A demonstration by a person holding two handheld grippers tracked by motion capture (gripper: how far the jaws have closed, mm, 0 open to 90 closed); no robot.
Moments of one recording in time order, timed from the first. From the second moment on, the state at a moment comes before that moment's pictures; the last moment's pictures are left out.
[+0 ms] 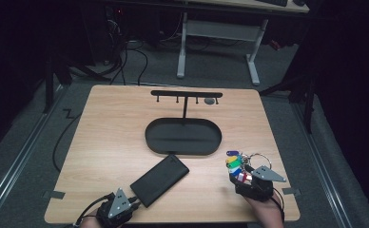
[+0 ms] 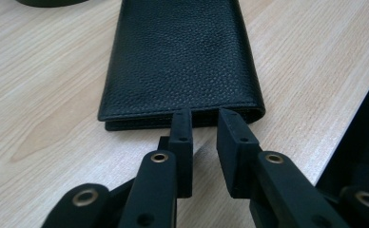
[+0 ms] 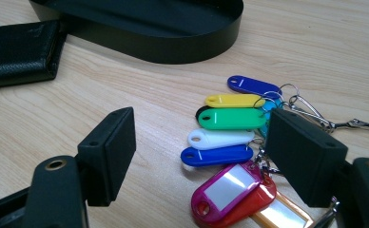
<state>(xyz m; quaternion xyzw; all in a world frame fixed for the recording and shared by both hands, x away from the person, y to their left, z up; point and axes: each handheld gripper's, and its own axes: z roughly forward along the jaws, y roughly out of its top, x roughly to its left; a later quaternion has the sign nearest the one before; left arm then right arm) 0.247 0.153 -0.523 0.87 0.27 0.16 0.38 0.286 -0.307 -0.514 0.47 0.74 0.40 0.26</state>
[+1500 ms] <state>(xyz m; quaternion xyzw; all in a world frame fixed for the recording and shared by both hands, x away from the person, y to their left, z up) 0.269 0.091 -0.521 0.87 0.21 0.20 0.40 0.262 -0.333 -0.519 0.51 0.72 0.39 0.26</state>
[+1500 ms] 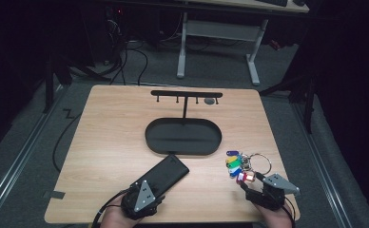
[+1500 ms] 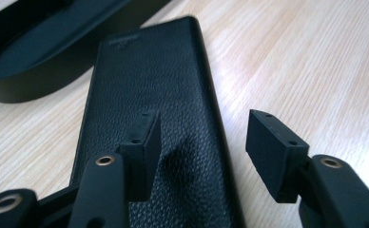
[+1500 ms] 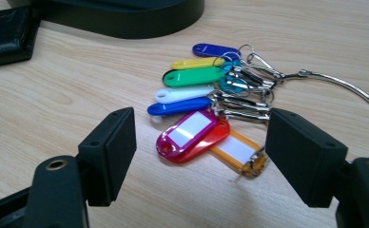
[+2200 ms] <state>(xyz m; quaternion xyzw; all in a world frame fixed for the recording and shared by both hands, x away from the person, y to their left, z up) 0.258 0.084 -0.533 0.89 0.14 0.29 0.34 0.265 -0.335 -0.520 0.52 0.72 0.40 0.25</state>
